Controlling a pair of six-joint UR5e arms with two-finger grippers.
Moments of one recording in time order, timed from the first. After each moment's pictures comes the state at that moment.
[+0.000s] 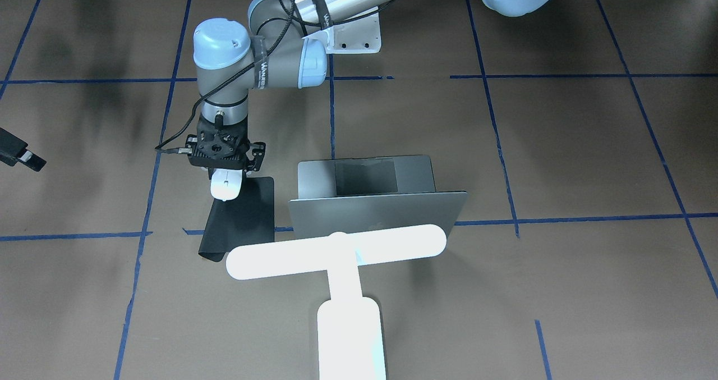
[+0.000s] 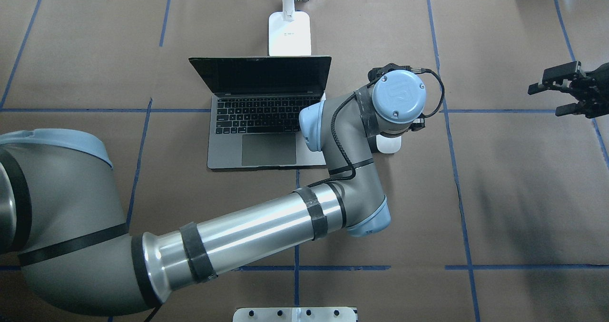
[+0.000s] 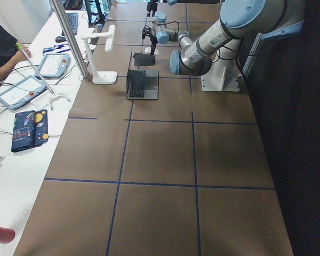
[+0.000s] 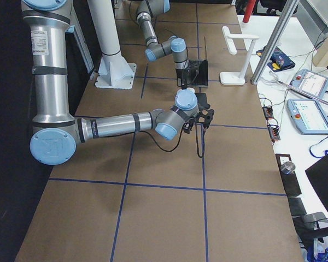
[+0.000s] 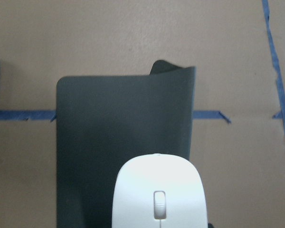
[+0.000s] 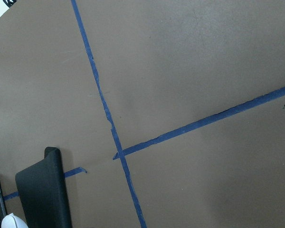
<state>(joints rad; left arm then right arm) -0.44 -2.95 -0.73 -2.07 -1.65 -1.30 1.20 -1.56 1.69 -0.79 2.43 1.30</state>
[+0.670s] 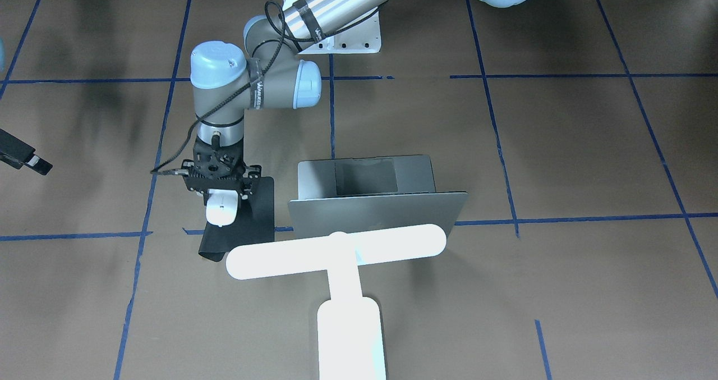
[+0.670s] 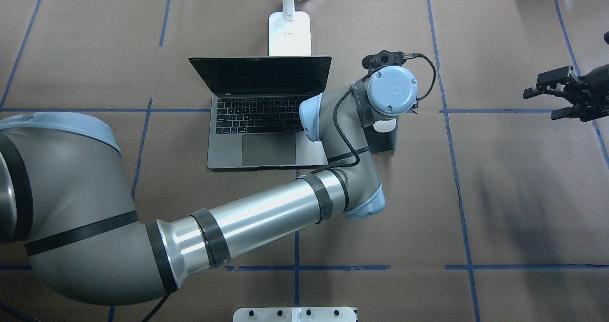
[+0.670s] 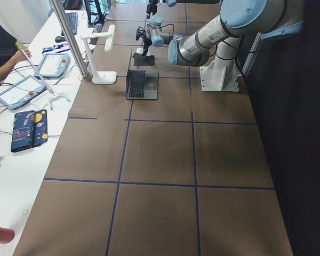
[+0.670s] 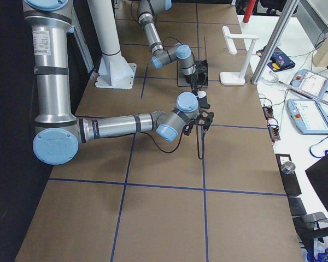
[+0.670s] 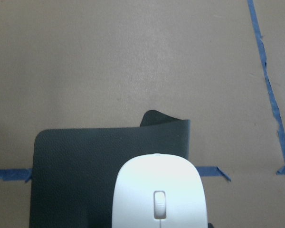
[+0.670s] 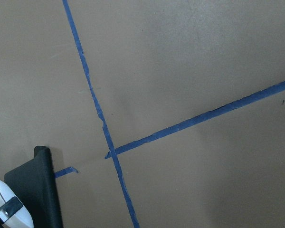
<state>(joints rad) -0.47 -3.00 -0.54 -2.23 -1.57 -1.34 1.19 -1.56 1.67 -0.79 2.42 1.30</state>
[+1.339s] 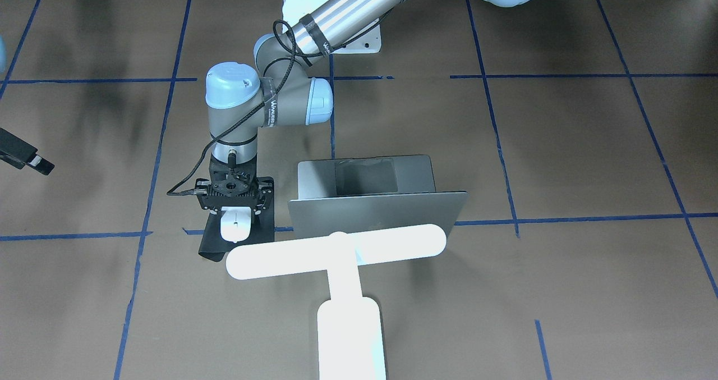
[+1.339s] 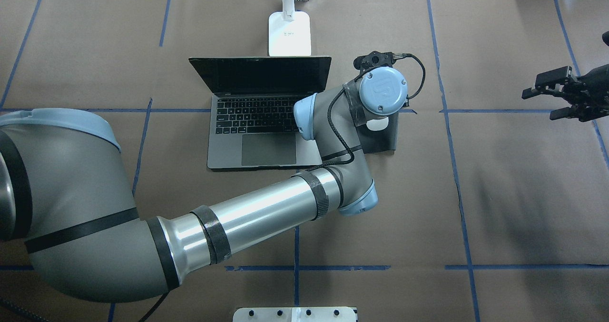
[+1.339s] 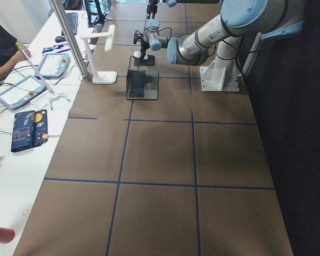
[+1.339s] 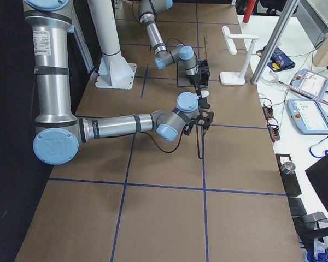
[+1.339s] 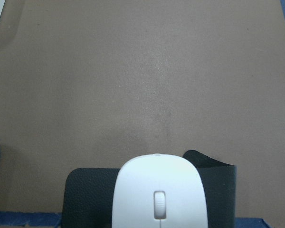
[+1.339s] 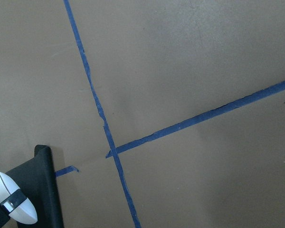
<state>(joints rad) -0.47 -3.01 -0.49 -2.26 -1.56 -1.35 1.18 -1.55 1.67 -0.79 2.42 1.30</state>
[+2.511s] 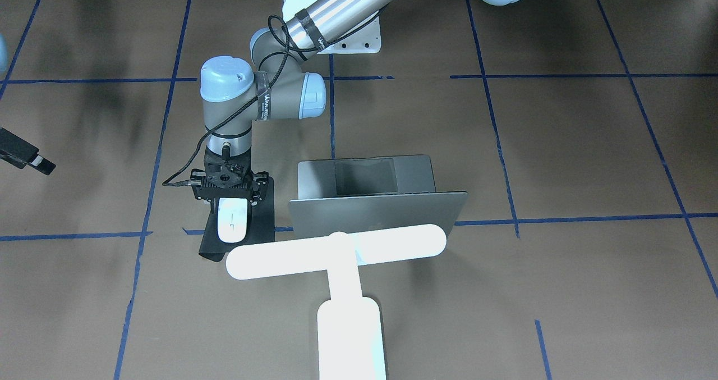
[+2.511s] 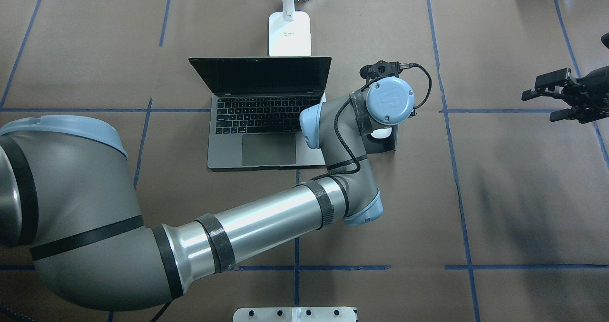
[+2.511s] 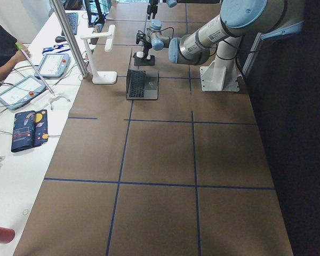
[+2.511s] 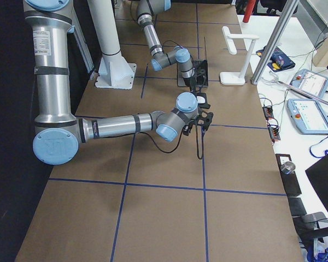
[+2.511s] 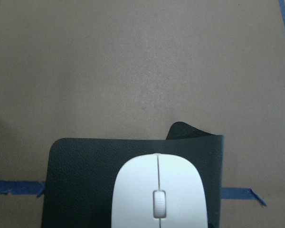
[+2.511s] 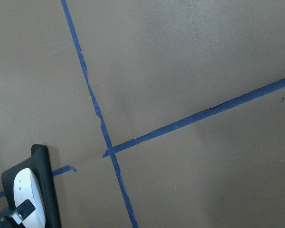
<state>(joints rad) -0.44 -3.02 -0.48 -2.26 -1.56 -1.35 1.18 -1.56 1.67 -0.79 2.41 1.30</state>
